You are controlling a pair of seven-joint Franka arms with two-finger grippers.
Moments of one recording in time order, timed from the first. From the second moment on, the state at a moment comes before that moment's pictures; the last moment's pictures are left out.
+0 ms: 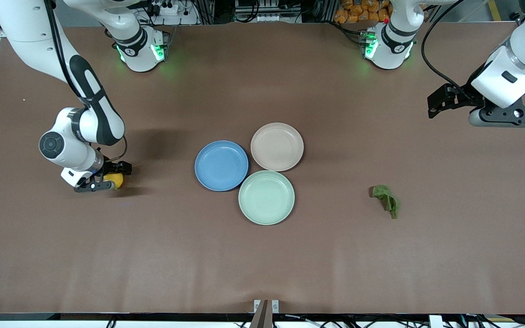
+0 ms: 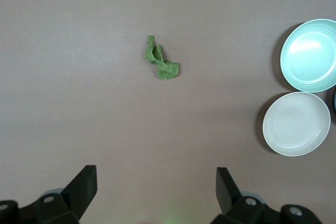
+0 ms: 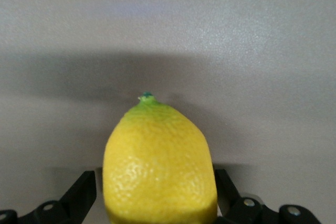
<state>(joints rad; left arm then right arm) -0.11 0.02 -0.10 -1.53 -0.01 1.53 -0.15 0.13 0.46 -0.17 -2.19 0.15 2.55 -0.27</state>
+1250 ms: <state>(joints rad) -0.11 0.02 -0.10 -1.52 -0.01 1.53 -0.15 0.12 0.27 -0.18 -1.91 0.16 2.06 -0.27</state>
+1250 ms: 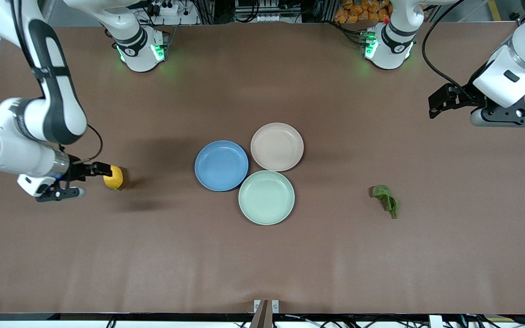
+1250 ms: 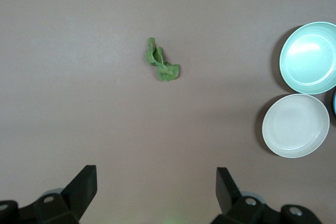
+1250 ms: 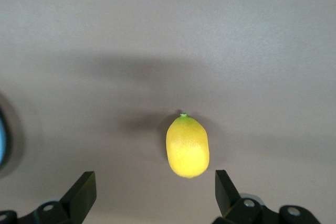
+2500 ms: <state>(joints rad) -0.11 0.02 -0.10 -1.52 -0.01 1.53 -0.15 0.02 0.11 -0.03 -1.60 0.04 1.67 -0.03</state>
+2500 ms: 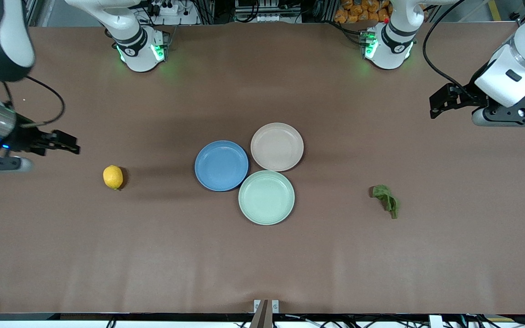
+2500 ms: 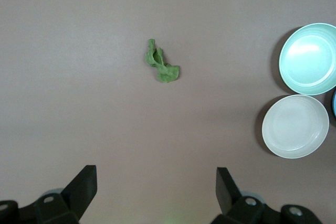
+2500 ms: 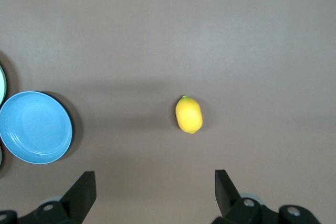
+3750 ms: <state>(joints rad) -0.11 0.02 -0.09 -1.52 -0.01 1.53 -0.10 -0.02 0.02 -0.02 -1.50 0.02 1.49 -0.02</state>
